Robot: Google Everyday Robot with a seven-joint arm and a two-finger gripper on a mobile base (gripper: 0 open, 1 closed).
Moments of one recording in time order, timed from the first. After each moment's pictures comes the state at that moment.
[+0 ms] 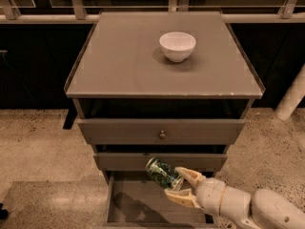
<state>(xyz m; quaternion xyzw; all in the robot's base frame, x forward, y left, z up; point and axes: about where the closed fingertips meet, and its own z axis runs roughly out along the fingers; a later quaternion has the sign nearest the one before) 0.419 -0.090 0.599 -0.39 0.71 0.29 0.51</state>
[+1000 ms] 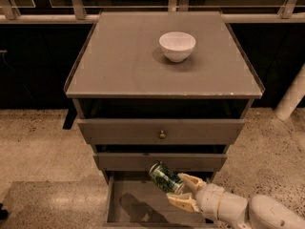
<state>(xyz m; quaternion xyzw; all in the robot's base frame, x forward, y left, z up) 0.418 -0.101 0.559 -0.35 0.75 0.28 0.48</state>
